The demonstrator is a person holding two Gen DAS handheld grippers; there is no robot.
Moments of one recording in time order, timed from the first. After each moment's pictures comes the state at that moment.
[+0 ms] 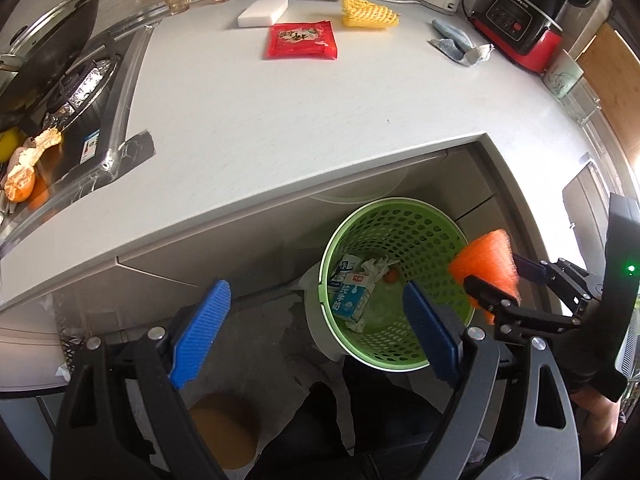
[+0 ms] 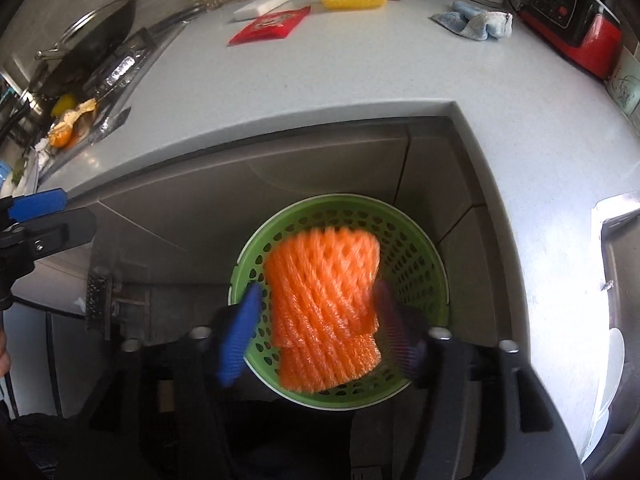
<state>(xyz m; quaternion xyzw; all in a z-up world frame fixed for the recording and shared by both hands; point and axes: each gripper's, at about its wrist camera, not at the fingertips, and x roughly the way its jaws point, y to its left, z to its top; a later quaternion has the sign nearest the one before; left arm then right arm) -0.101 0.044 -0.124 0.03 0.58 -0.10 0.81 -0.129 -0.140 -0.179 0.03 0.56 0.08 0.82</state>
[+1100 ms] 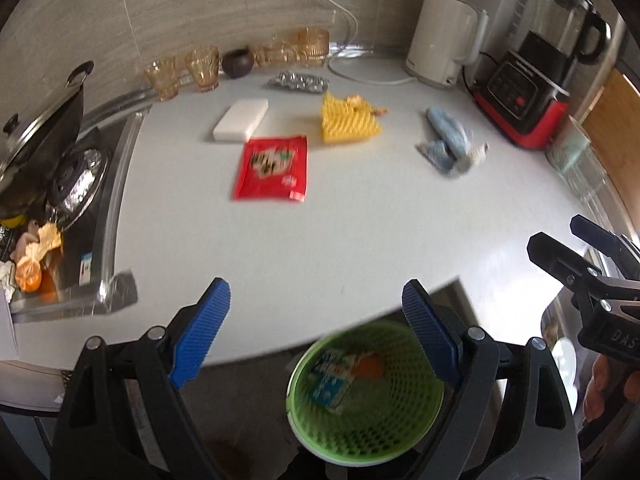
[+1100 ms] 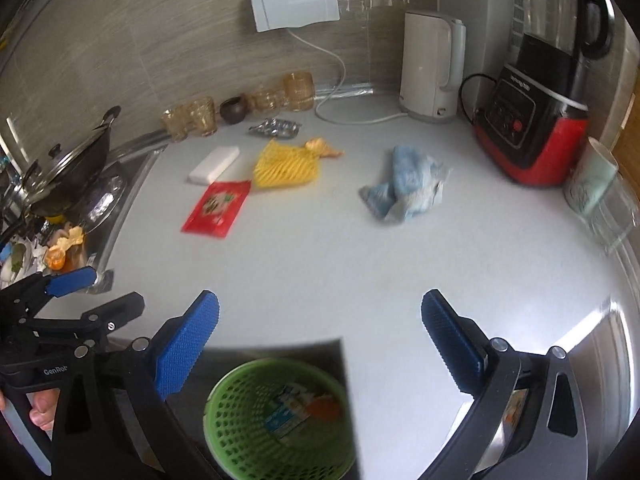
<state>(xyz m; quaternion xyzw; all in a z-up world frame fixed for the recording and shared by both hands) 0.007 -0.036 -0.052 0.02 0.50 -0.07 0.86 -0.010 -0.236 -0.053 0.05 0.44 0.05 0.89</state>
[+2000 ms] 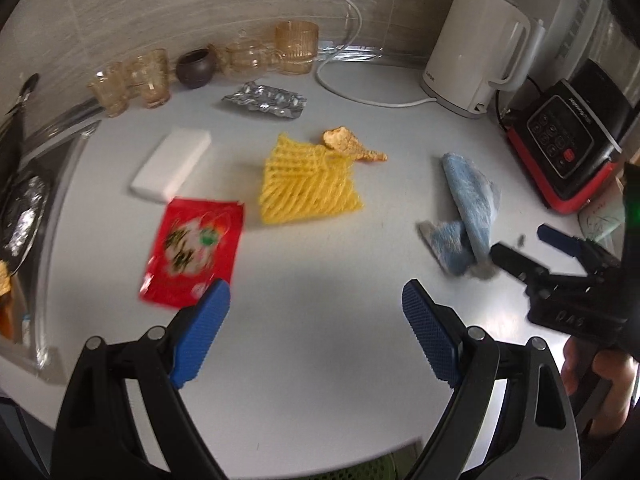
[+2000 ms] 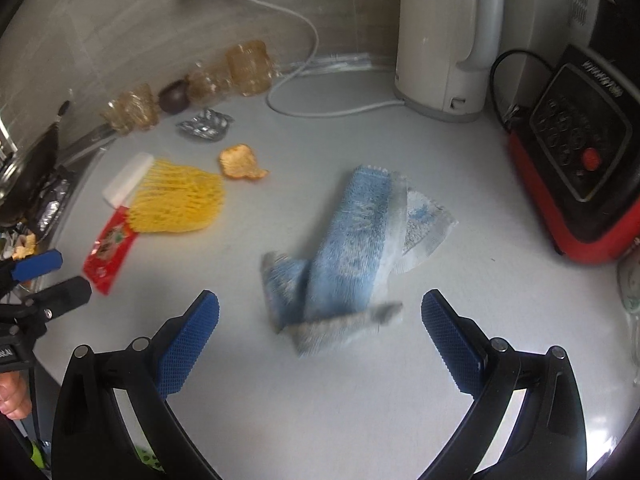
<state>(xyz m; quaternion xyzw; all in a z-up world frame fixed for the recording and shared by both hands) 0.164 -0.121 -0.100 -0.01 0.52 -0.05 0.86 0.178 -0.328 -0.151 0.02 0.49 0.10 0.86</state>
